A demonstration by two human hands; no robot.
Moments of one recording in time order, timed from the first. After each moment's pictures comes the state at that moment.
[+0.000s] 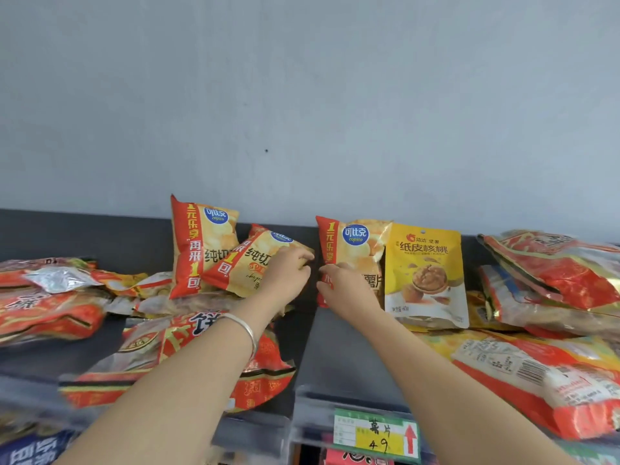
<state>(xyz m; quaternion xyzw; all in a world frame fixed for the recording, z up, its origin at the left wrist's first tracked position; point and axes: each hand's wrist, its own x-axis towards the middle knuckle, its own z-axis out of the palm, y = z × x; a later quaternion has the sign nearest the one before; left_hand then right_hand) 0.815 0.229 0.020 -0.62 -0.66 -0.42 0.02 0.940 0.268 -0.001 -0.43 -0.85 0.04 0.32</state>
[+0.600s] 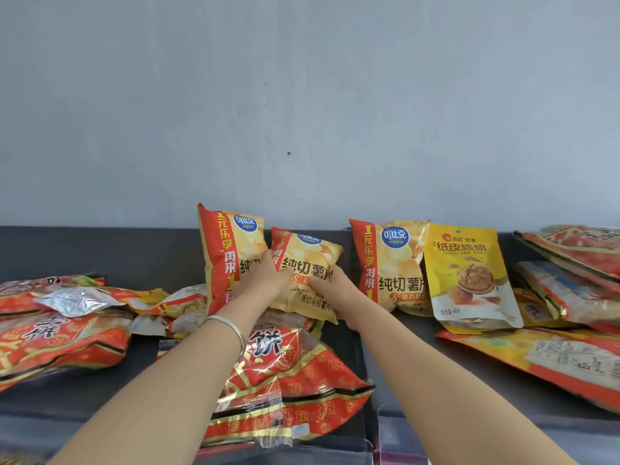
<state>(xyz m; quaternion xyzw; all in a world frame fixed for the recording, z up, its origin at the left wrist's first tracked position) 0.694 0.239 0.017 -0.52 -0.76 -0.37 -0.06 0.836 0.273 0.000 -0.44 -0.66 0.49 0.37</state>
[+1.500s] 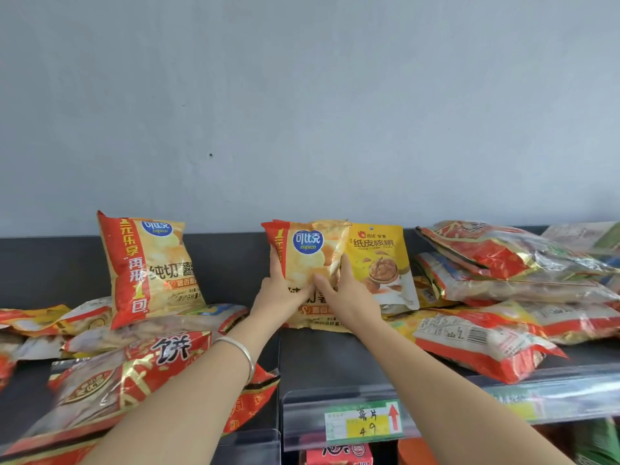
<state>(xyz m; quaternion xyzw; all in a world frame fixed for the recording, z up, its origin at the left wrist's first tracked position) 0.840 0.238 -0.004 -0.63 -0.63 -0.43 -0.18 0.976 0.260 -0.017 -0.59 -0.70 0.10 0.39</state>
